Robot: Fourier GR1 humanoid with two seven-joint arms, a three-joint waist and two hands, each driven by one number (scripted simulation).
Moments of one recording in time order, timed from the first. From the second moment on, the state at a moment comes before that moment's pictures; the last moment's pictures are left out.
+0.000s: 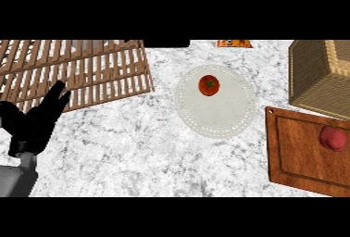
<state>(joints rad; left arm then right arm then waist) -0.16 0.51 -0.12 -1.41 0.35 0.17 0.16 0.18 -0.74 -0.56 -1.66 0.17 0.41 -0.11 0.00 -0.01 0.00</state>
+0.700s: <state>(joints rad) -0.16 0.46 -0.06 -1.41 0.29 0.12 0.17 -0.05 -0.57 -0.40 -1.32 0.40 0.20 -0.25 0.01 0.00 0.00</state>
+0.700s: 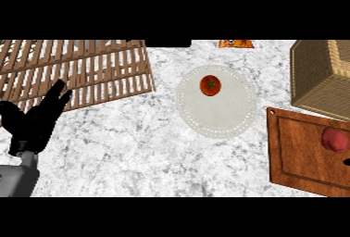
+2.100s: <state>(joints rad) -0.15 0.35 0.07 -1.43 0.15 0.02 0.19 -0.09 -0.56 -0.35 -1.08 0.53 0.17 -0.45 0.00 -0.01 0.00</state>
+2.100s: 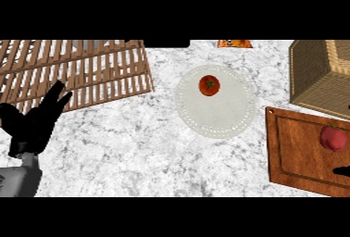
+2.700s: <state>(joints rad) -0.17 0.32 0.10 -1.43 0.12 0.00 0.22 -0.15 -0.54 -0.28 -1.01 0.66 0.08 -0.40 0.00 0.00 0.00</state>
